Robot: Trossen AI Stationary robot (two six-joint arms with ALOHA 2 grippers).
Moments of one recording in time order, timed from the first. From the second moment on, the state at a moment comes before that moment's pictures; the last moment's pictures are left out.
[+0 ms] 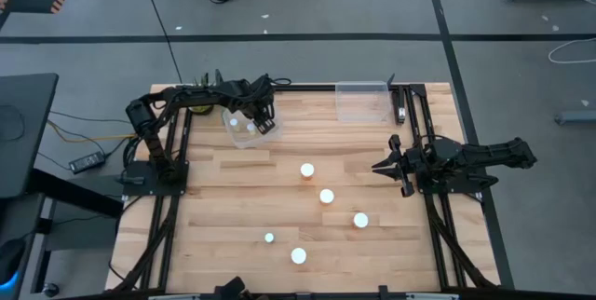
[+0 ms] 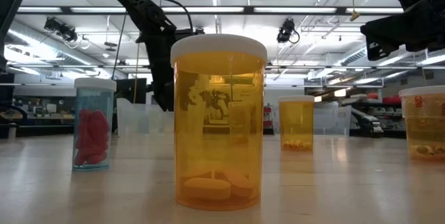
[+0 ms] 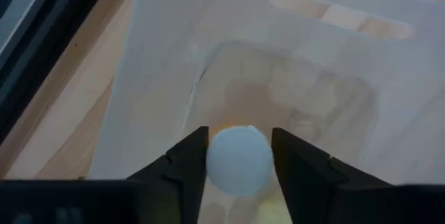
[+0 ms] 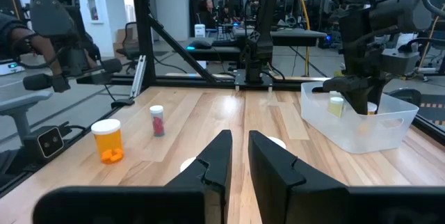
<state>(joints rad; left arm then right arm) 0.58 1.79 1.16 -0.57 -0.13 -0.02 0.11 0.01 0.01 0.01 -0.01 0.00</state>
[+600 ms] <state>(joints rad) 0.58 1.66 1.16 -0.57 -0.16 0.02 0.11 0.01 0.01 0.01 -0.01 0.00</state>
